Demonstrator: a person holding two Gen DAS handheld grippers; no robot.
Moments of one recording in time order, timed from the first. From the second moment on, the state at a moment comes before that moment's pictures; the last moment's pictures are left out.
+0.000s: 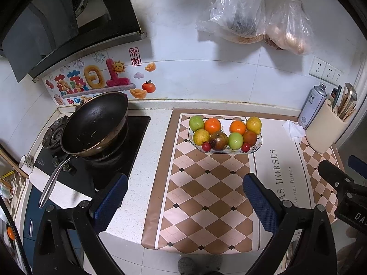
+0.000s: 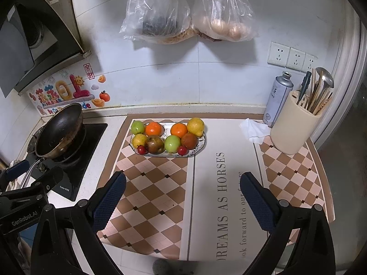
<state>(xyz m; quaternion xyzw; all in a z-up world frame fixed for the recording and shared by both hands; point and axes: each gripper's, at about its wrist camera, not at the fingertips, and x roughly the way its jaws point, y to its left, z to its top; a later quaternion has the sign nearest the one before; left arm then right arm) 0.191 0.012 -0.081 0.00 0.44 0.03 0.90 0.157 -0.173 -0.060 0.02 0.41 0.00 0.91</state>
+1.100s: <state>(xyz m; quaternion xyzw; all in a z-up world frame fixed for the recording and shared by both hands) 0.183 0.008 -0.072 0.00 0.42 0.03 0.91 0.151 -0.174 -0.052 0.02 0.41 0.00 0.91</state>
